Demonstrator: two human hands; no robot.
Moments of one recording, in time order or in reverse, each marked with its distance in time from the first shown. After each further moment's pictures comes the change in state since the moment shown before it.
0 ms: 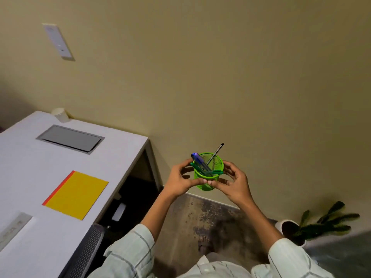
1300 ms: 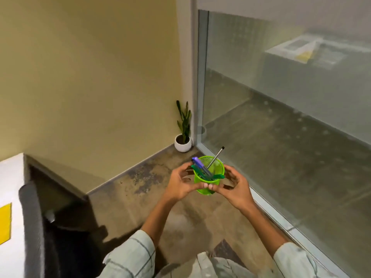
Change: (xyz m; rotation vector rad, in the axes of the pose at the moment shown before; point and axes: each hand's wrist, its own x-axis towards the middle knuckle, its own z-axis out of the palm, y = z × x) left_hand -0.489 0.001 0.136 0.002 -0.863 0.128; right_hand -0.662 -0.032 0.041 -0.008 0.916 0.157
